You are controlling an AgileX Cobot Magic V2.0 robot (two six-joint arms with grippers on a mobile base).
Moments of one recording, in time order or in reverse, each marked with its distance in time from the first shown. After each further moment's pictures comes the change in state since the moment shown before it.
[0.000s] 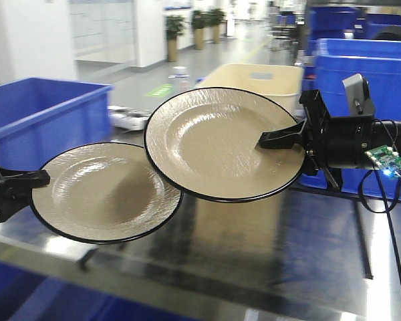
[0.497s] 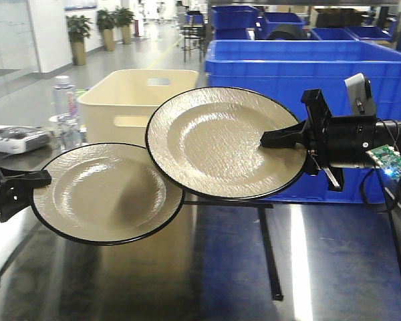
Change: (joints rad) left arm 0.000 0.000 0.000 0.000 0.001 0.000; right arm -0.001 0.000 0.000 0.000 -0.005 0.000
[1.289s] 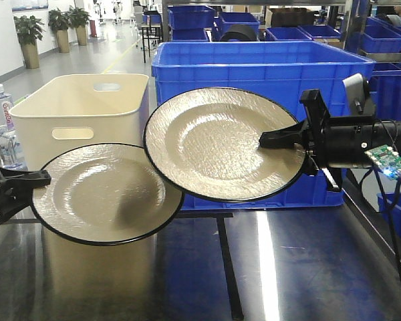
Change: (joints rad) left arm 0.000 0.001 0.000 0.000 0.000 0.000; right arm 0.000 0.000 0.000 0.000 0.003 0.000
